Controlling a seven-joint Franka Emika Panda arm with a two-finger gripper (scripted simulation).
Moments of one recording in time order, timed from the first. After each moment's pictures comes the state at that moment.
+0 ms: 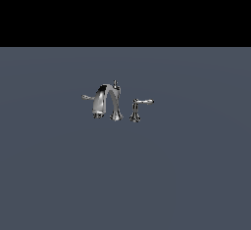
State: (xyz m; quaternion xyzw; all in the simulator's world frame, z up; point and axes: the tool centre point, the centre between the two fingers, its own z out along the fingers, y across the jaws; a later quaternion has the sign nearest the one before) arm -0.240 0.002 0.467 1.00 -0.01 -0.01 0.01
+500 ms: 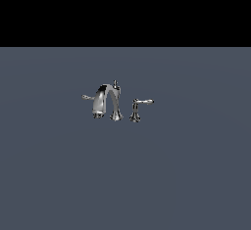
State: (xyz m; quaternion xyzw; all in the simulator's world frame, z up) arm -0.212 0.018 0.433 1.00 -0.08 0.00 0.01
